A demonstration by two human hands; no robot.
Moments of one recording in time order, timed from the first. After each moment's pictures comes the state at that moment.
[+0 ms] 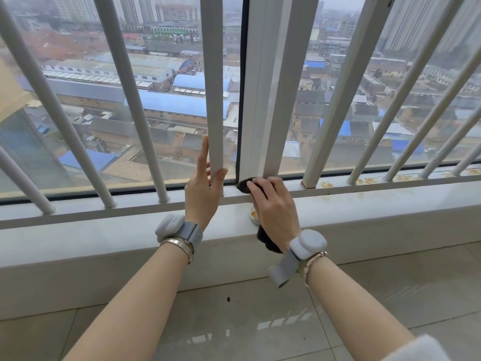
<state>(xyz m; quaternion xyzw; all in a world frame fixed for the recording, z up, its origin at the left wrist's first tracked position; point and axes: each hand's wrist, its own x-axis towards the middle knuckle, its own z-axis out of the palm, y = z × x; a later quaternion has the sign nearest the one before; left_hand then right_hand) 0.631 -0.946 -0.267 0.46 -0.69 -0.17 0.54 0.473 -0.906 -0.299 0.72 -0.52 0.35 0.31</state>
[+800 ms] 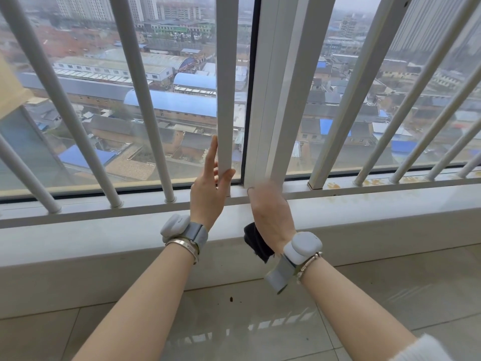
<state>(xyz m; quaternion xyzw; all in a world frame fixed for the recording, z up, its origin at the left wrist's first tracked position) 0.636 -0.949 -0.269 0.44 -0.70 -0.17 0.53 0.504 -0.899 -0.289 0.71 -0.63 0.16 0.28</state>
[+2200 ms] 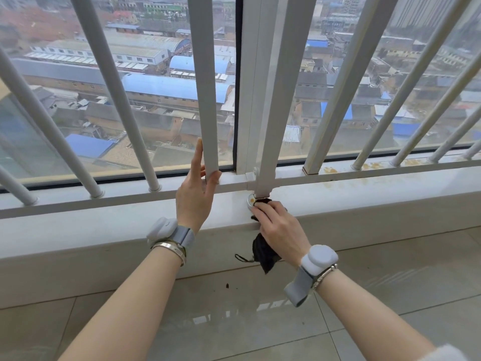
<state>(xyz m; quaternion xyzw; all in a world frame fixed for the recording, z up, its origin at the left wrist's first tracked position) 0.638 -0.942 -0.301 0.49 -0.71 -0.16 0.47 0.448 -0.877 -0.360 0.80 -0.51 0.22 0.22</state>
